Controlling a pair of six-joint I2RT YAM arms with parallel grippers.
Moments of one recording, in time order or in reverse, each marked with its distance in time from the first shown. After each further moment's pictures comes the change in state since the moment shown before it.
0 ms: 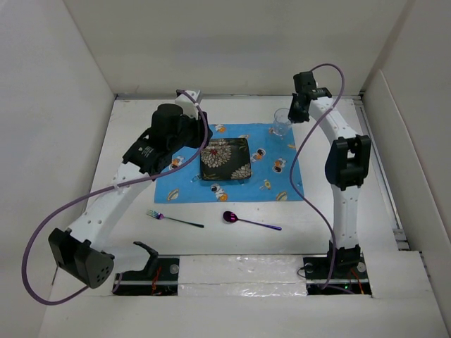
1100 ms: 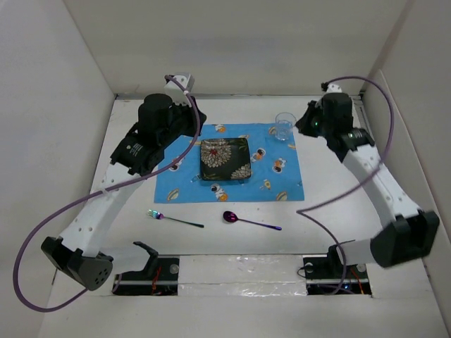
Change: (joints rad) left arm 0.000 -0.021 0.138 -0.016 -0.003 -0.031; right arm 0.027 -0.792 -0.735 0.337 -0.168 0.002
